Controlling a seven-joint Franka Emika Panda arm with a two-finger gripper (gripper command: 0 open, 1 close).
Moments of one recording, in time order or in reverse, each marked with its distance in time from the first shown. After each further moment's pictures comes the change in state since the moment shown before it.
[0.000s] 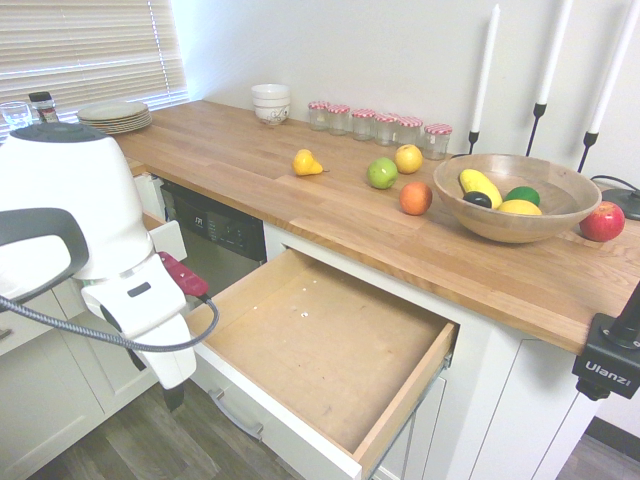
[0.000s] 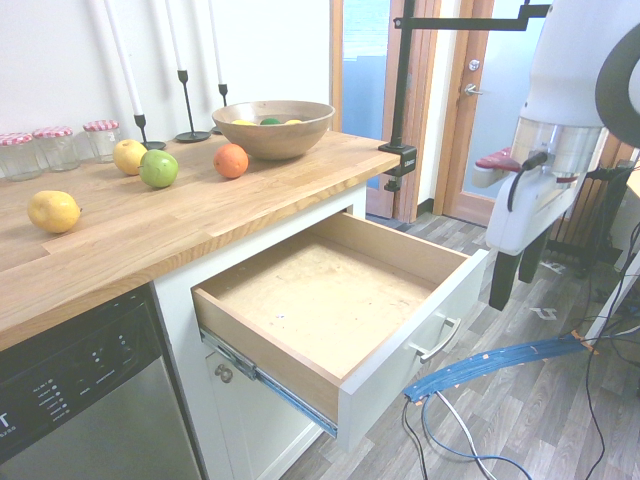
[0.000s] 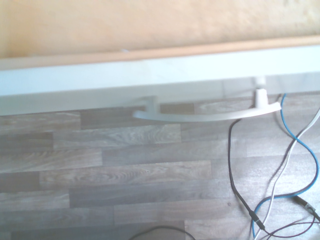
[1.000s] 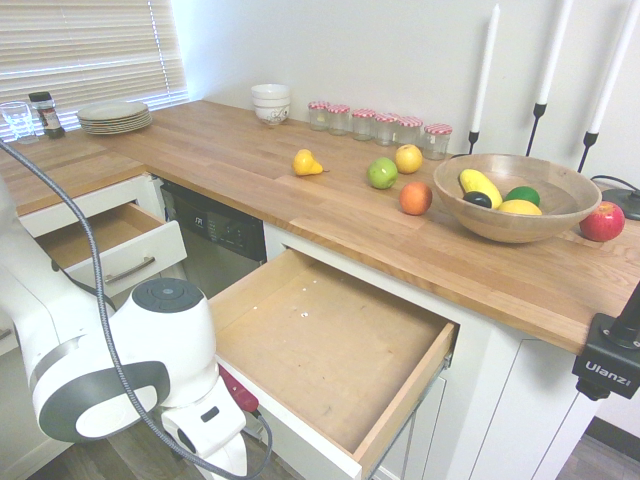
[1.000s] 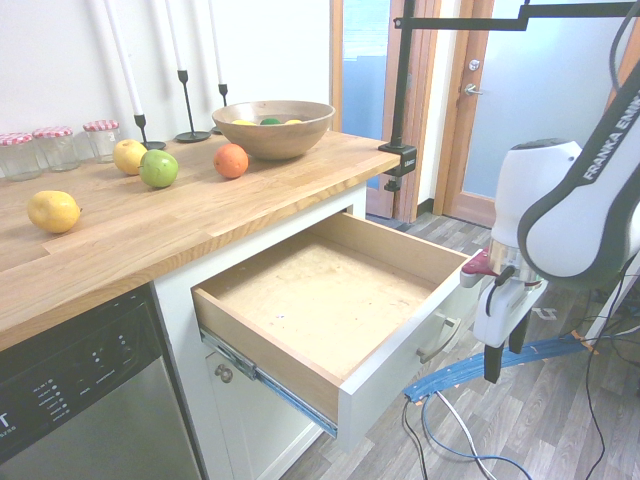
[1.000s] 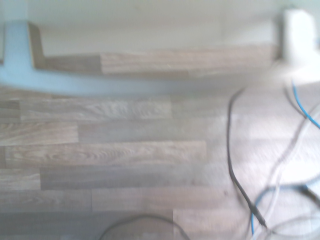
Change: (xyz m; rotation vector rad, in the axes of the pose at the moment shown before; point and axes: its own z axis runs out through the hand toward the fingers) arm 0.036 0.013 0.159 -0.052 -0.062 -0.060
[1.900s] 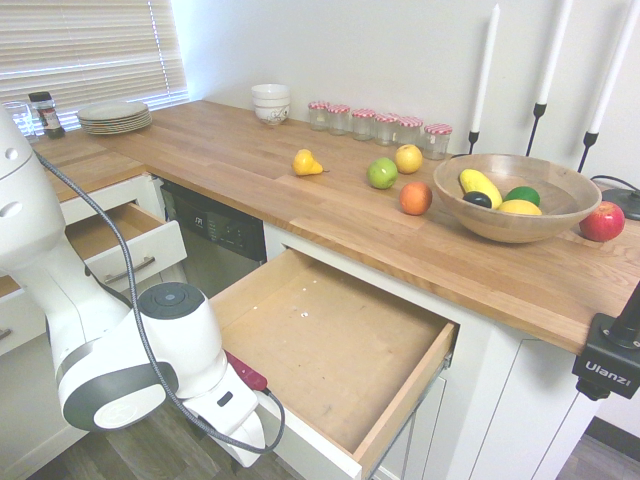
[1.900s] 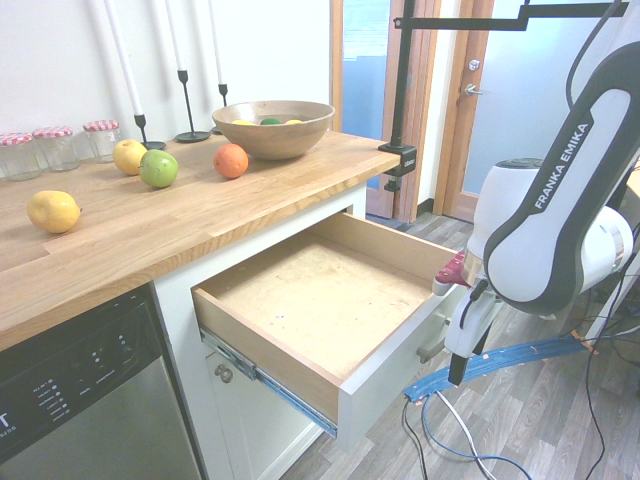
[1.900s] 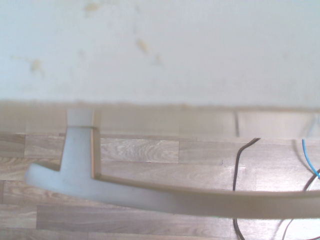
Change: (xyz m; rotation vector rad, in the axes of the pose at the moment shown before) arm 0.004 -0.030 0.010 0.069 0.080 -0.046
